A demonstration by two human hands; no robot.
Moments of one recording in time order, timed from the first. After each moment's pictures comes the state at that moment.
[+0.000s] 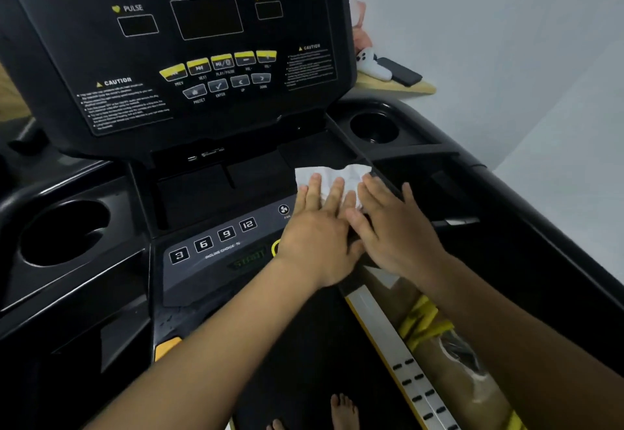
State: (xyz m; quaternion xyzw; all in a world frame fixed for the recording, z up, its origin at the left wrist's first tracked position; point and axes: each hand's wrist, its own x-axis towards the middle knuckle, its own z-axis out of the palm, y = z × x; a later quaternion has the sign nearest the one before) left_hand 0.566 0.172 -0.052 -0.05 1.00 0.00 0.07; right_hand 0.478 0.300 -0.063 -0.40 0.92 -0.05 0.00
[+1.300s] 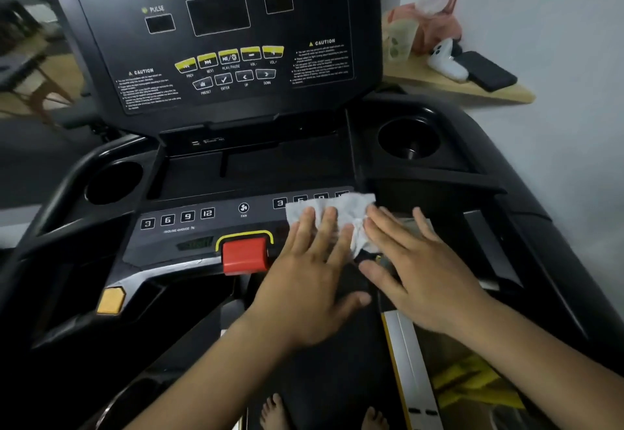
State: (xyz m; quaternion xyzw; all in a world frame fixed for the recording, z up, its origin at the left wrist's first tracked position) left_hand 0.540 0.268 -0.062 -0.21 0.98 0.00 0.06; right_hand 0.379 0.380 -0.069 -0.63 0.77 -0.09 0.09
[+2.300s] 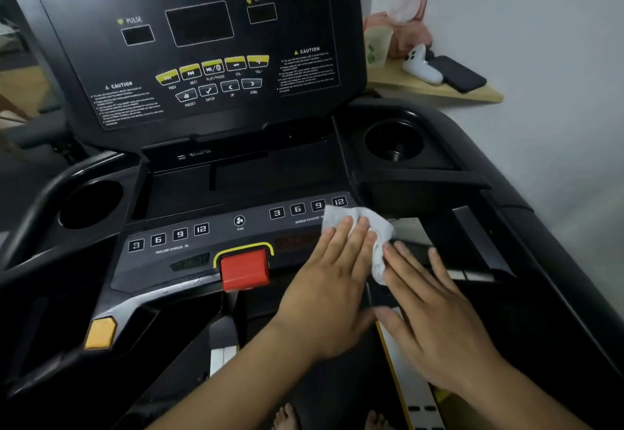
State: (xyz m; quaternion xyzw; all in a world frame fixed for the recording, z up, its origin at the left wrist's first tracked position) left_hand 0.529 0.267 -0.082 -0.09 1.00 -0.04 -0.01; right_hand 0.416 0.420 -0.106 -0.58 0.81 -0.13 0.01
